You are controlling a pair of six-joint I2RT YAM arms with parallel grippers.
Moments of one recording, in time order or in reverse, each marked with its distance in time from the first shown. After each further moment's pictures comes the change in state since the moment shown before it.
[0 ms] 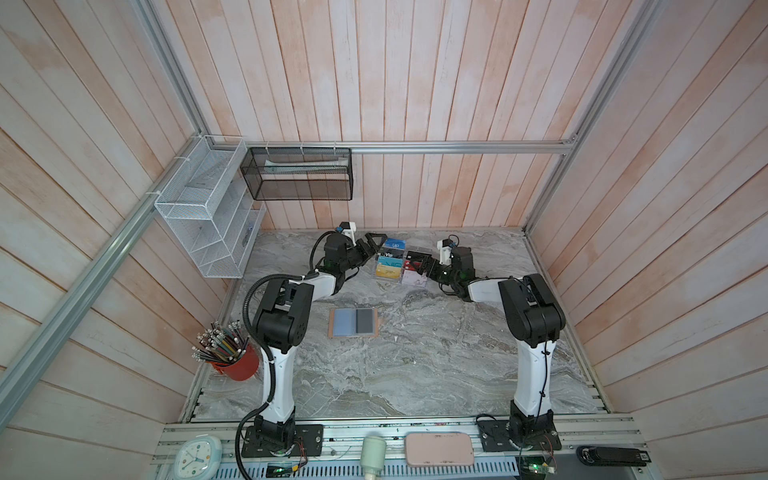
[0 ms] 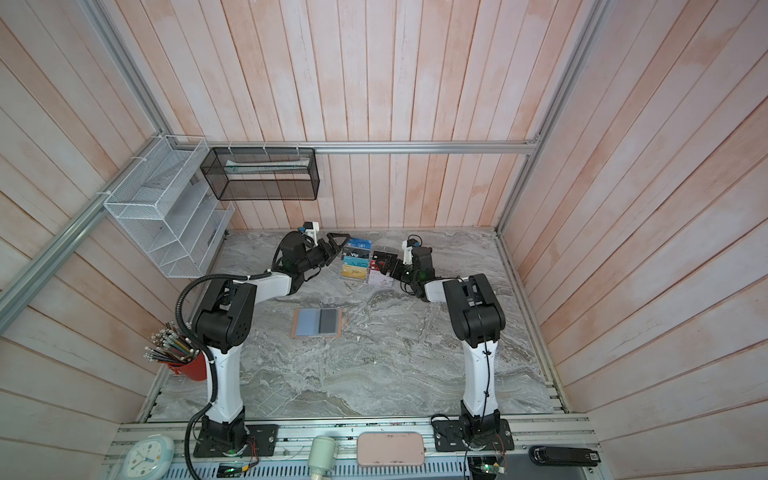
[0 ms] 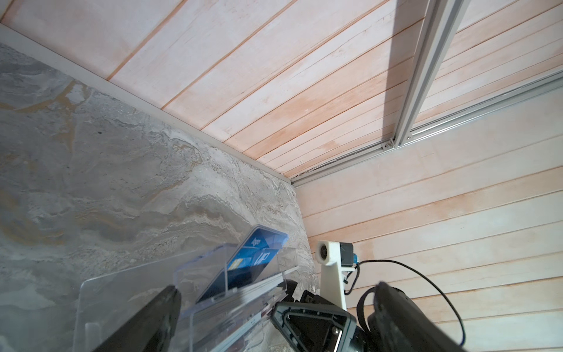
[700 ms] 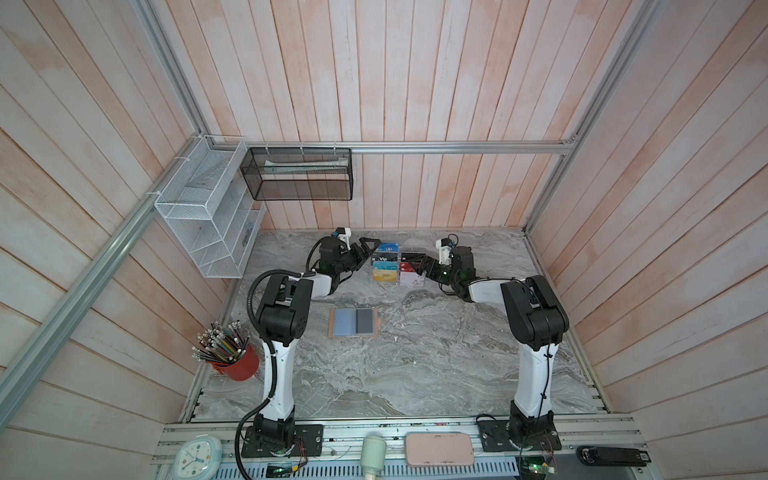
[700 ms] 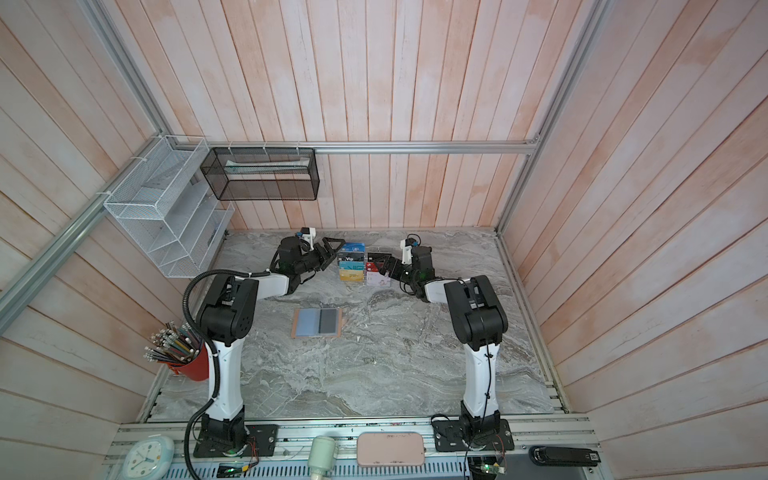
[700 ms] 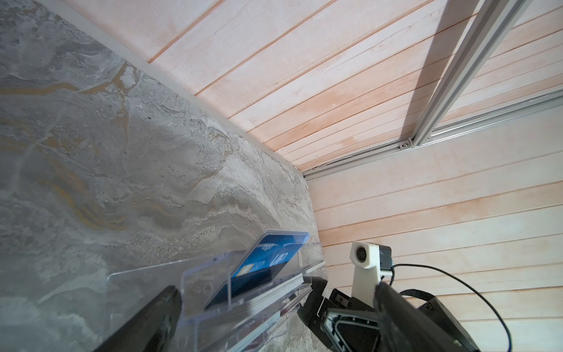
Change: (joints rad) left arm 0.055 0.089 0.019 0.002 0.069 -0.006; right arm 0.008 -0.033 -0.013 -0.013 -0.016 -0.015
